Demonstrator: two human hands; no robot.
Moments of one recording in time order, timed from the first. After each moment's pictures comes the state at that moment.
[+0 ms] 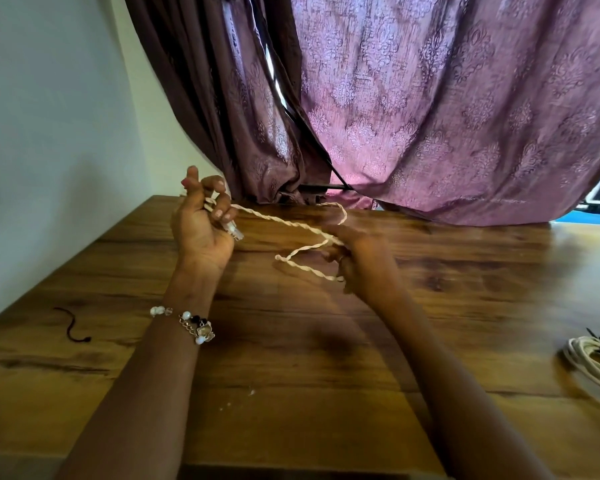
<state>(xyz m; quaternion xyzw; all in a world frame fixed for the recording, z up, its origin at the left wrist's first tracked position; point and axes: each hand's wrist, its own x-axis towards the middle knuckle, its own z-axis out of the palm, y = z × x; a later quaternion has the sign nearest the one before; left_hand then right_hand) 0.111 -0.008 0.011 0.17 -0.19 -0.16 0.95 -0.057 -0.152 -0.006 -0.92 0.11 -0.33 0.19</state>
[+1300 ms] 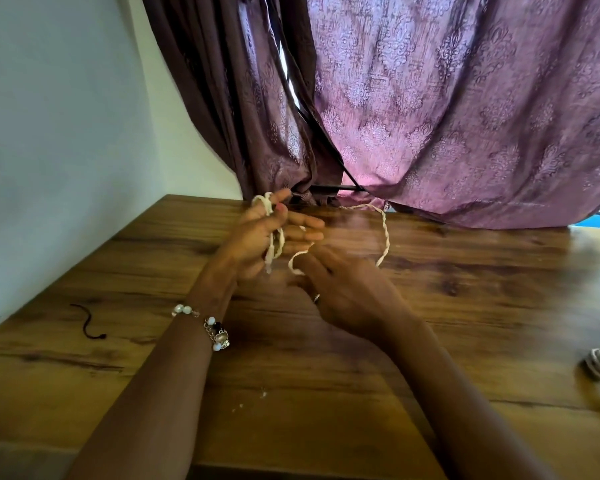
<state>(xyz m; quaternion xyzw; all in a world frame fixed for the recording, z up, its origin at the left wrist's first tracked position) 0.082 -0.018 0.008 0.46 -0.35 -0.30 0.76 -0.061 -0.109 -0.008 -0.92 -0.14 -0.36 -0.02</state>
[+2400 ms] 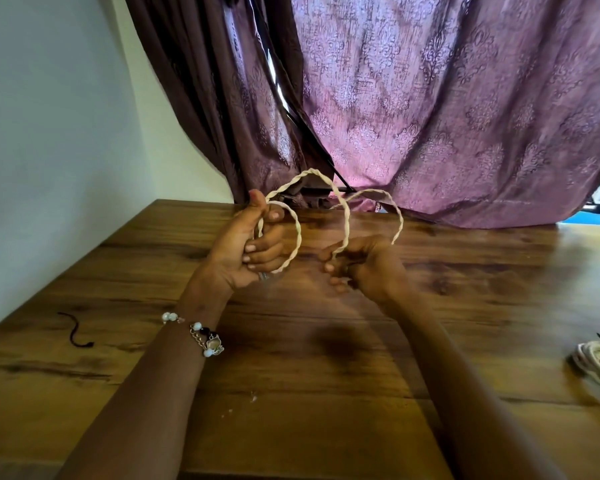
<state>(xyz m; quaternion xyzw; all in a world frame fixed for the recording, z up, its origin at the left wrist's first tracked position) 0.089 -0.020 0.003 0.21 -0.40 -0.53 0.72 -0.062 -0.147 0.004 -0.66 0.19 -0.17 0.71</state>
